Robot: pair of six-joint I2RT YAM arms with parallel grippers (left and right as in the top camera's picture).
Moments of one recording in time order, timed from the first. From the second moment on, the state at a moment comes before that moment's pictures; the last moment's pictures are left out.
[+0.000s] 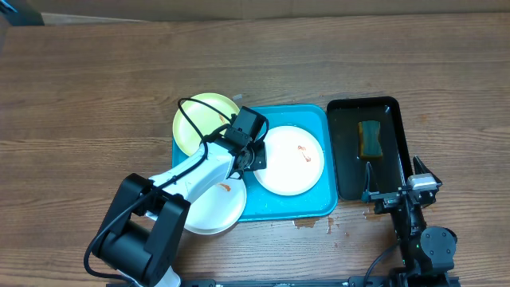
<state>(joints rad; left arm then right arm) -0.51 1.79 1.00 -0.42 0.03 -0.56 0.08 0.01 0.02 -0.03 -0.03 -0.02</state>
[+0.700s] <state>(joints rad) -0.51 1.80 1.00 -0.42 -0.01 -0.56 0.08 0.01 0.02 -0.03 -0.03 -0.02</state>
